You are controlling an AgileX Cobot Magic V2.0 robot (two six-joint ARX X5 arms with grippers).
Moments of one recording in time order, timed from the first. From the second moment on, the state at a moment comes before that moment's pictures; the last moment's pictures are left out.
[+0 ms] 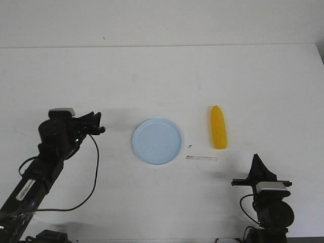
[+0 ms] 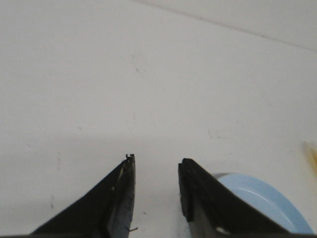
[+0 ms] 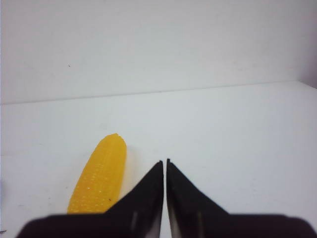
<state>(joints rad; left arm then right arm) -0.17 1.13 0.82 0.10 0.18 -0.29 -0.04 0.00 0.01 0.00 -0.03 0.10</state>
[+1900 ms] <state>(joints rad) -0.07 0.14 0.36 0.06 -0.03 0.04 -0.04 0.00 0.01 0.04 -0.03 0.10</state>
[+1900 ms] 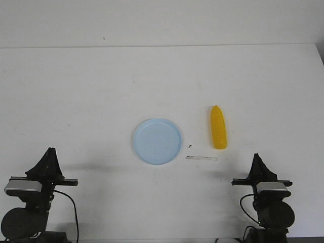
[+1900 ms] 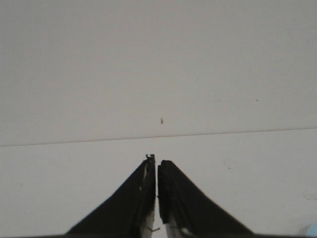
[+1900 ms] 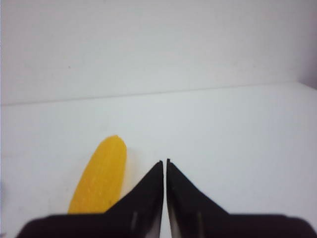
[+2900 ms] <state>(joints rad) -0.07 0.14 0.36 0.06 -0.03 0.04 0.14 0.54 0.45 -0.01 0.03 -0.02</state>
